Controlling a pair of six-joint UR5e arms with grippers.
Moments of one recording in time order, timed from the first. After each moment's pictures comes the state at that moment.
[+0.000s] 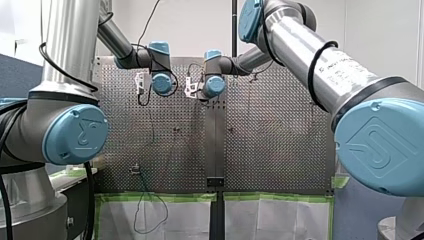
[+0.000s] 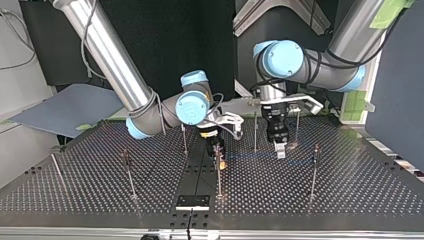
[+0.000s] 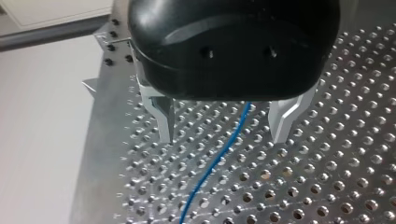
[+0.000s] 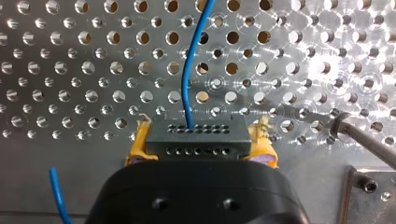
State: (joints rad) left arm -0.23 -1.71 -1.84 -2.51 -1.95 -1.43; right arm 2.36 -0.74 0.80 -0.01 1.70 1.61
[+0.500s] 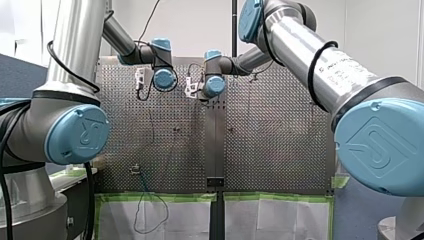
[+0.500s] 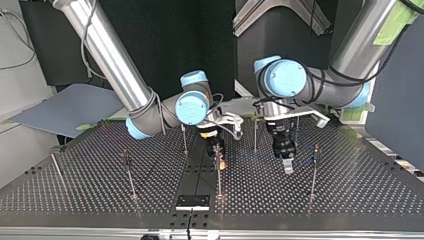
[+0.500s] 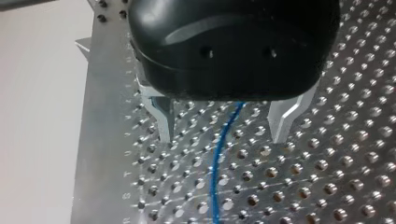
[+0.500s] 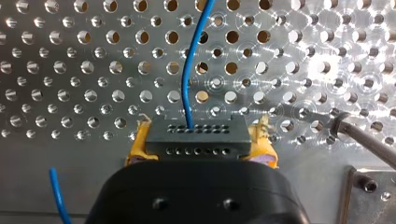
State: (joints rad) left arm -0.21 -1.75 -1.71 -2.60 -1.99 -1.39; right arm 2.36 -0.74 0.80 -0.01 1.70 1.61
